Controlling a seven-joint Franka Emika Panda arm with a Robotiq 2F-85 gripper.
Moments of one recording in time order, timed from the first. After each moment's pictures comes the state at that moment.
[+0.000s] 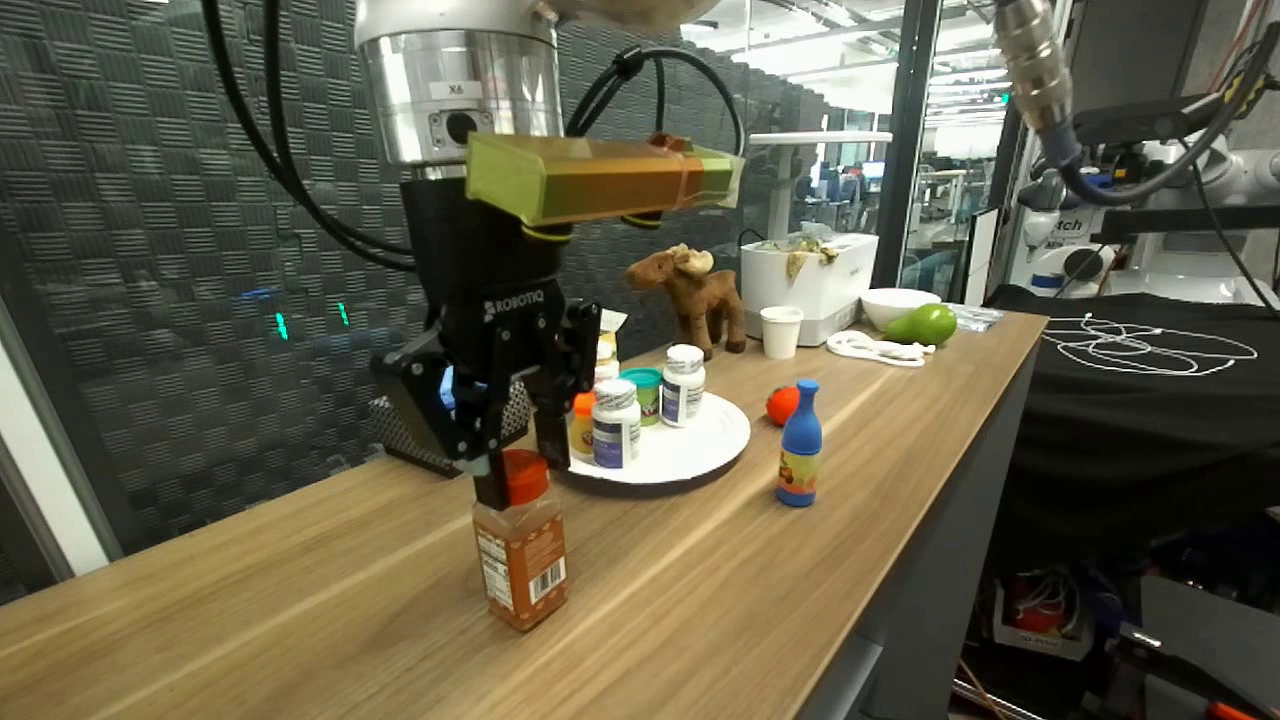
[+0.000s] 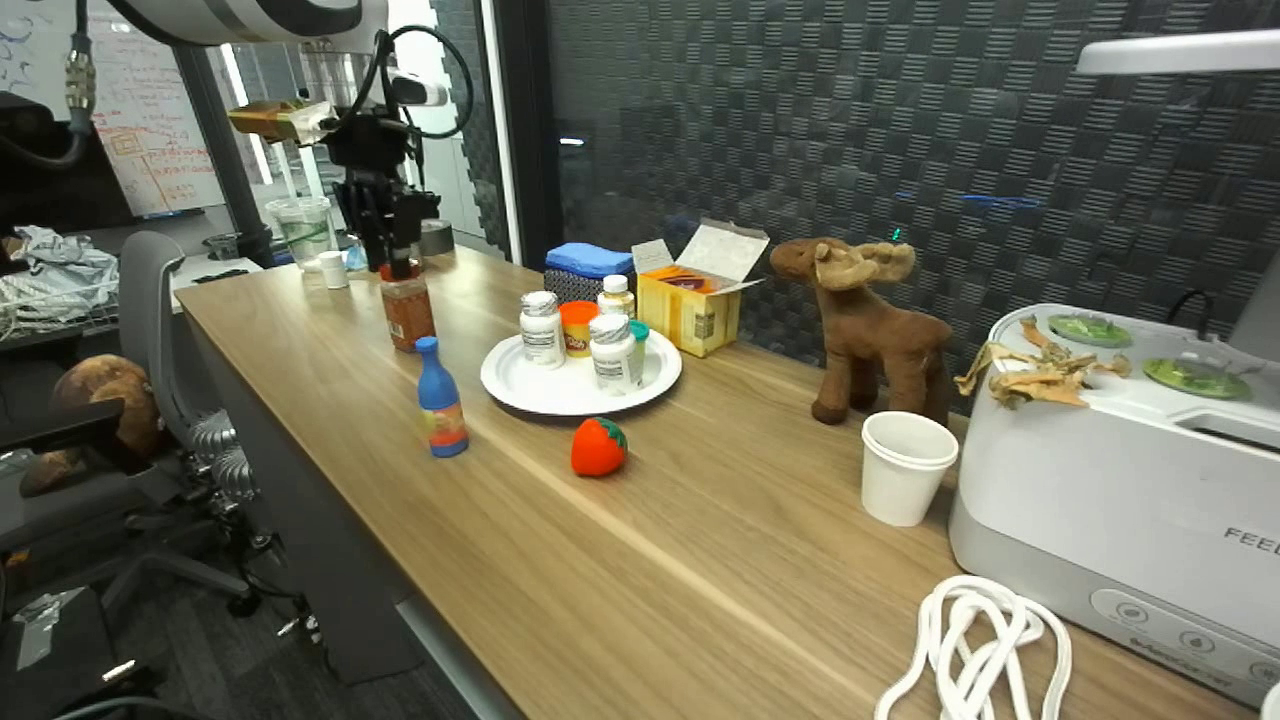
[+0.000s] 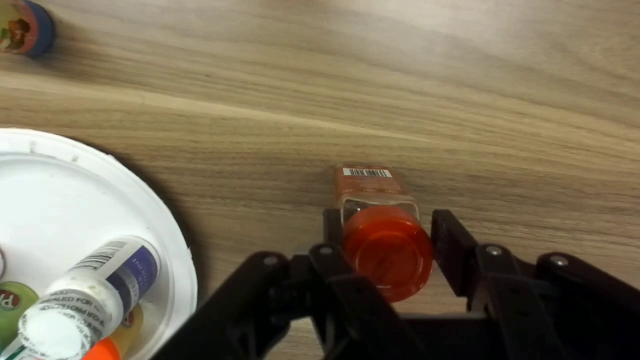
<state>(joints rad) 0.29 0.24 0.20 -1.86 -0.06 2.07 0.38</state>
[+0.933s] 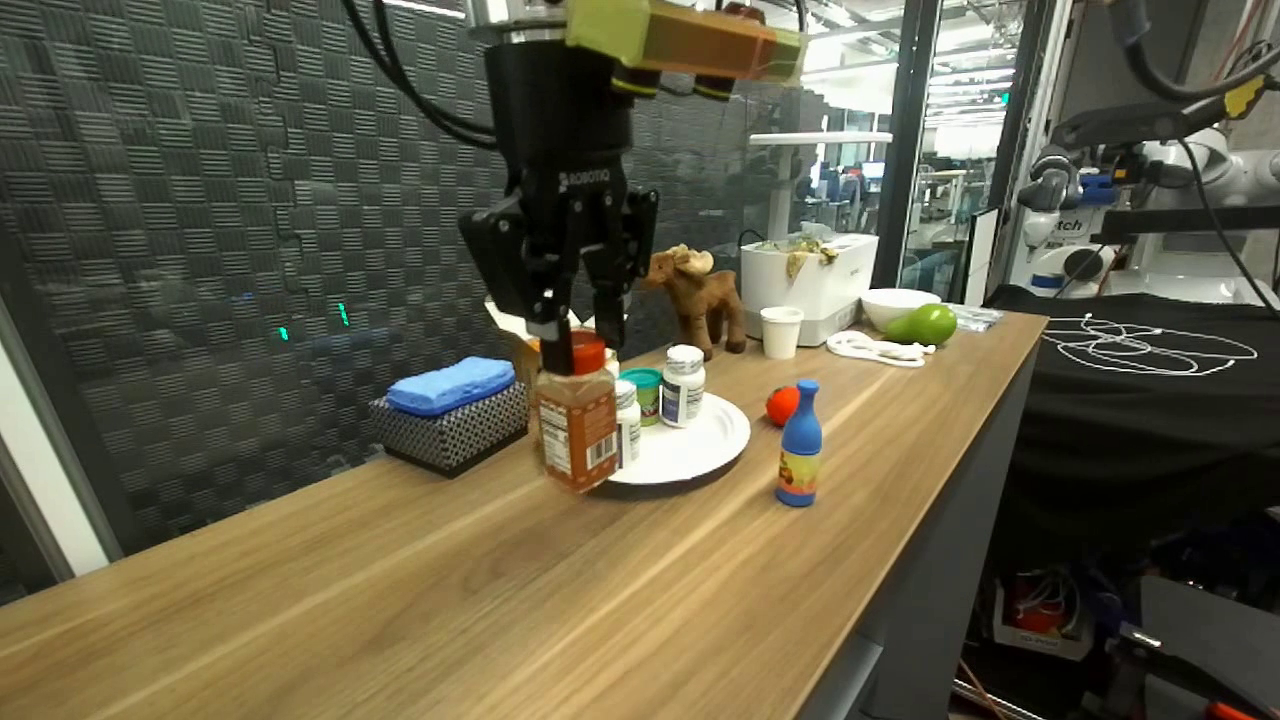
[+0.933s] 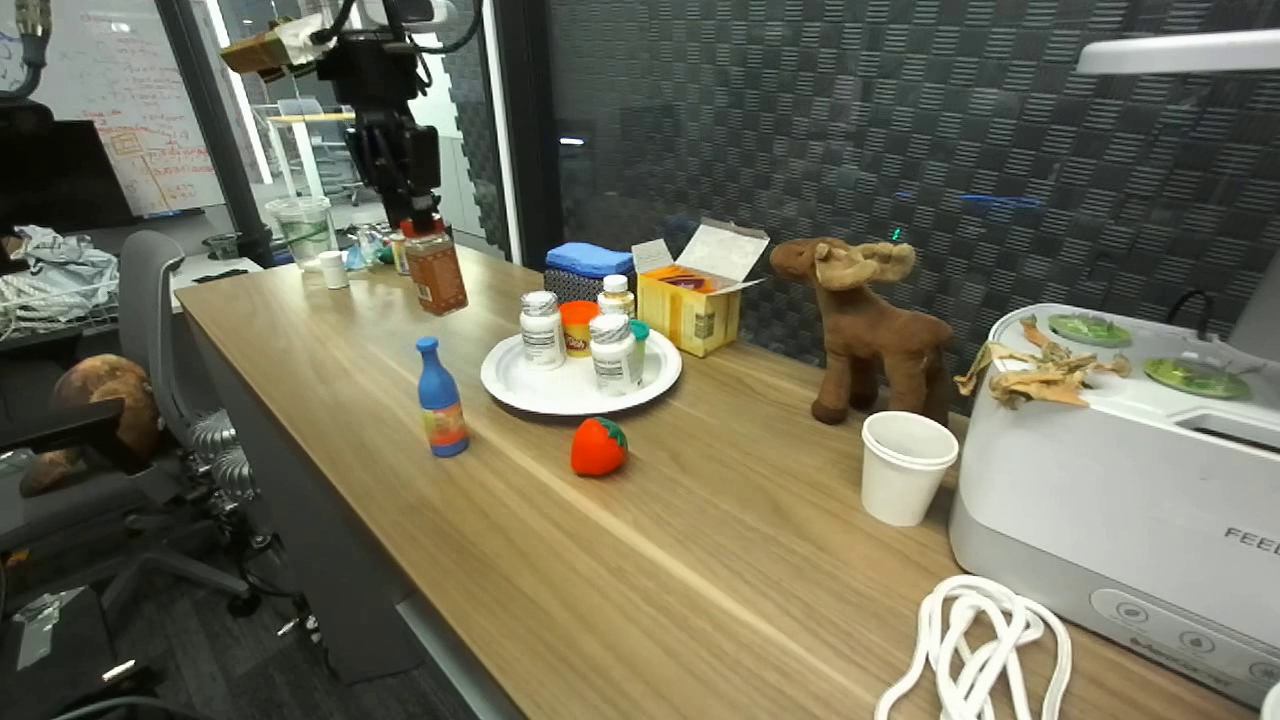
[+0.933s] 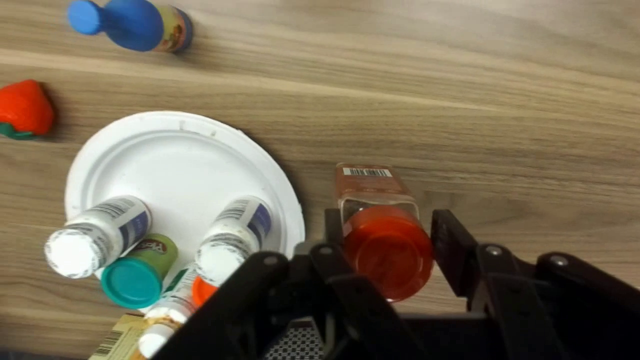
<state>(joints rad) 0.25 0.10 0.16 -1.90 -0.12 2.01 0.37</state>
